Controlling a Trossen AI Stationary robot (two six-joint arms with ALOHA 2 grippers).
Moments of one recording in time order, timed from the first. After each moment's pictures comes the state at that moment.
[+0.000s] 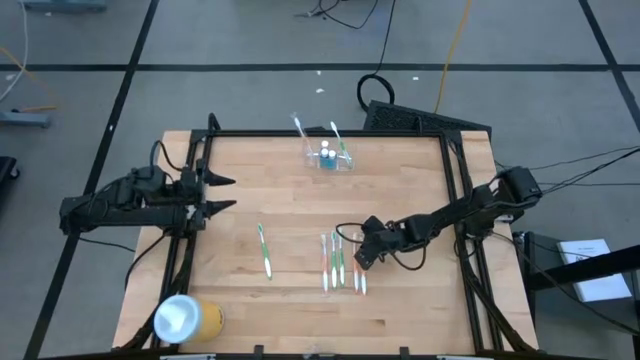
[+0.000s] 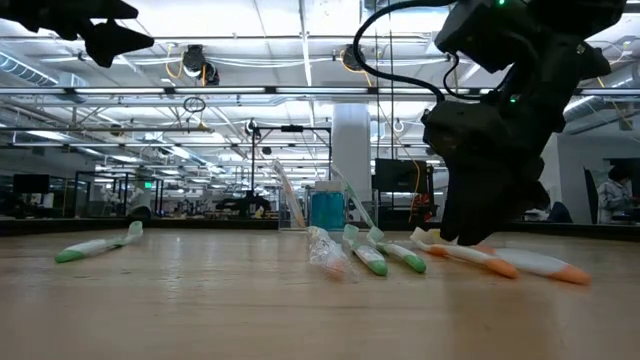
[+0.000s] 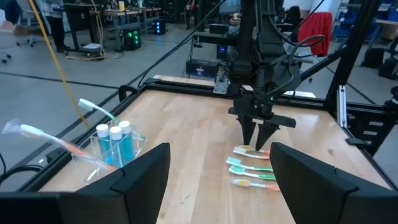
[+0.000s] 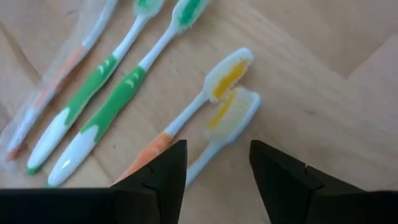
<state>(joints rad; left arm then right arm) 0.09 0.24 0.51 -0.41 -0.03 -0.06 0.24 1.66 0.72 -0.16 0.20 1.06</state>
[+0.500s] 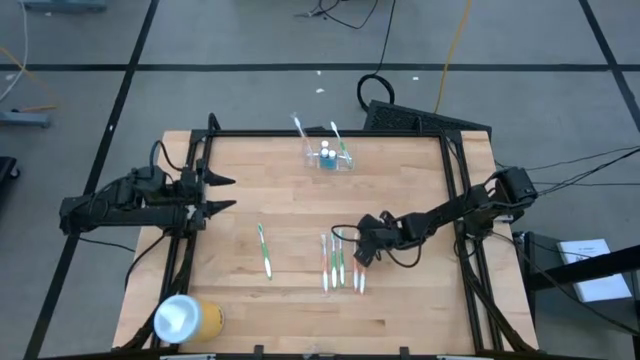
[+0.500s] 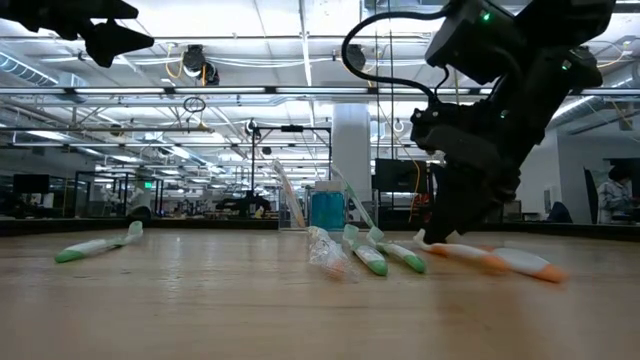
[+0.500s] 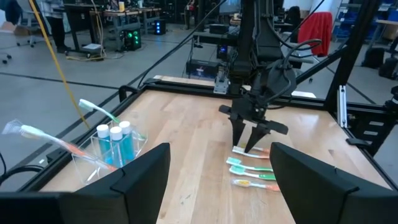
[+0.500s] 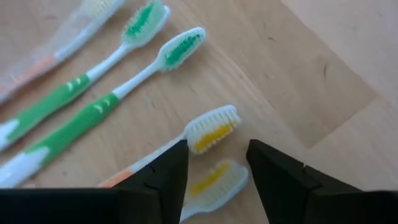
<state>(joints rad) 0.09 0.24 0.51 -0.41 -0.03 -0.06 0.22 1.67 0.72 -0.21 0.33 0.77</state>
